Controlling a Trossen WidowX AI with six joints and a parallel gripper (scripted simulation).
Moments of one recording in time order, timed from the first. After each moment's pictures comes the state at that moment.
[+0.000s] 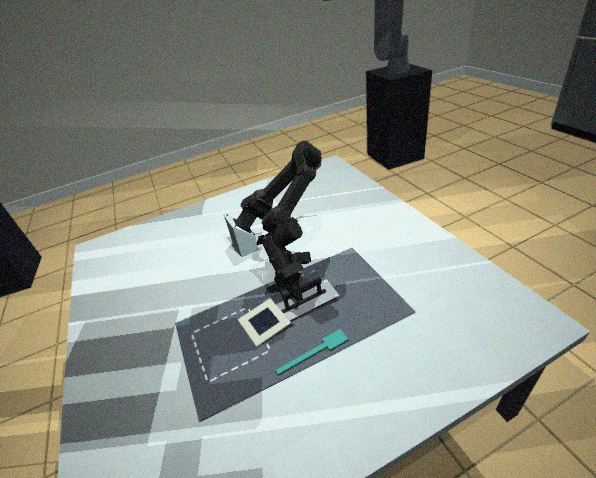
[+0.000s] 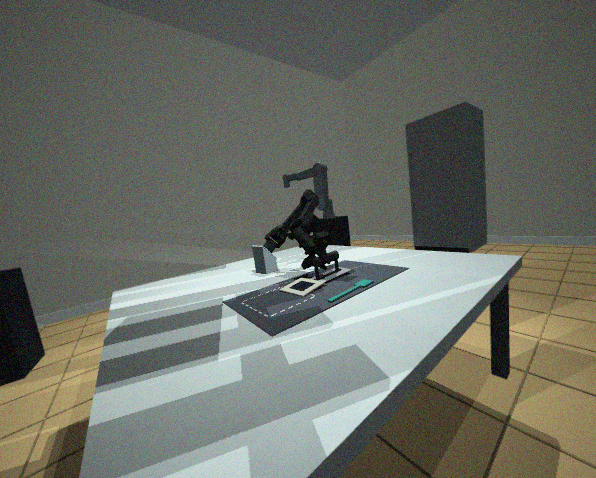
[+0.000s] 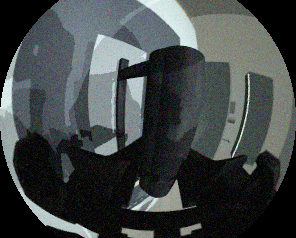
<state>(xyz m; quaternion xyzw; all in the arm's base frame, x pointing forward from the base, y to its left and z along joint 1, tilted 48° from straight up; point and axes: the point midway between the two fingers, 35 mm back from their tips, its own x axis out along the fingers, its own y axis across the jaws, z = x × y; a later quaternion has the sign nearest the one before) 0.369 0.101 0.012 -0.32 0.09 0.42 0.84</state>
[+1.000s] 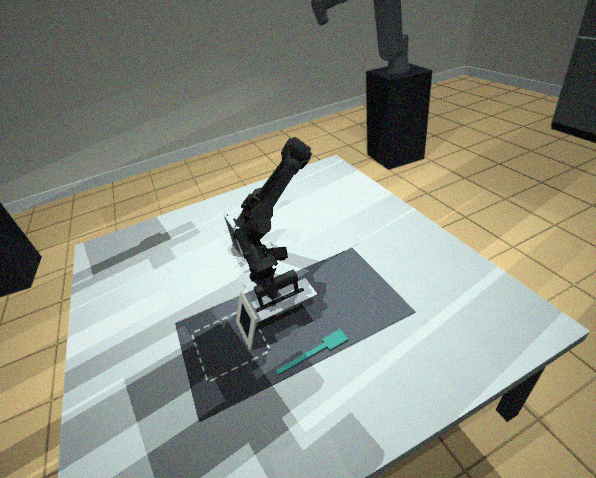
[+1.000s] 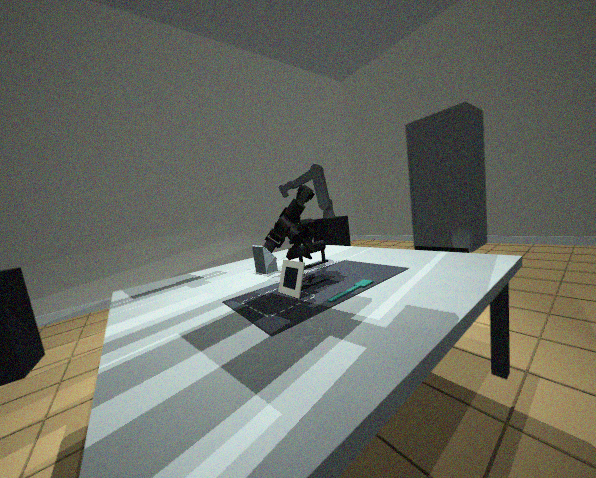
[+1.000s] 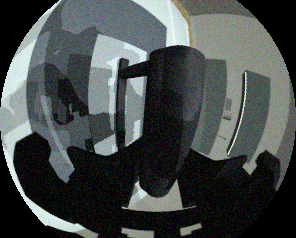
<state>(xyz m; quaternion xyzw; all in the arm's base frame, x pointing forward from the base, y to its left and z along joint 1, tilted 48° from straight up) 0.390 0.011 -0.002 -0.34 0.09 0.41 0.84</state>
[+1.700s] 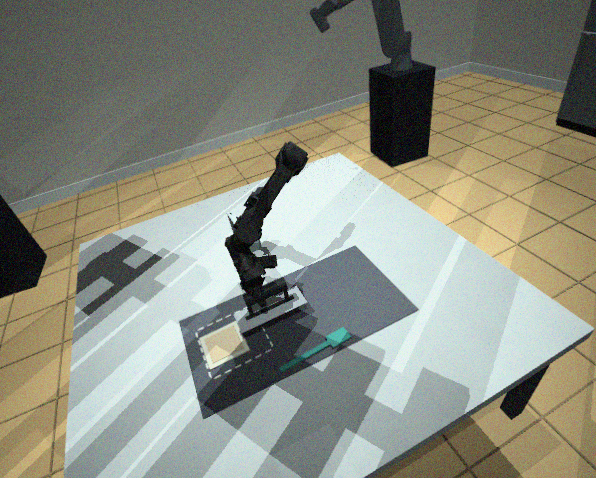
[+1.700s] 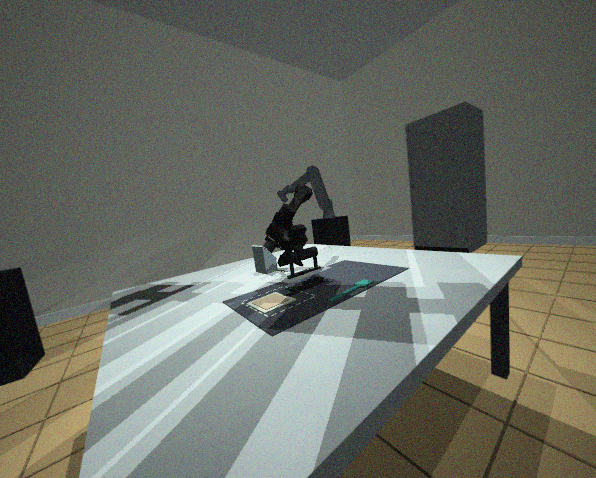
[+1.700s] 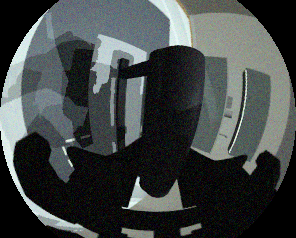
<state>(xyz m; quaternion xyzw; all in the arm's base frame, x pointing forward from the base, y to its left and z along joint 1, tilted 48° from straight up) 0.393 -0.007 -0.045 -0.34 0.10 0.41 0.84</state>
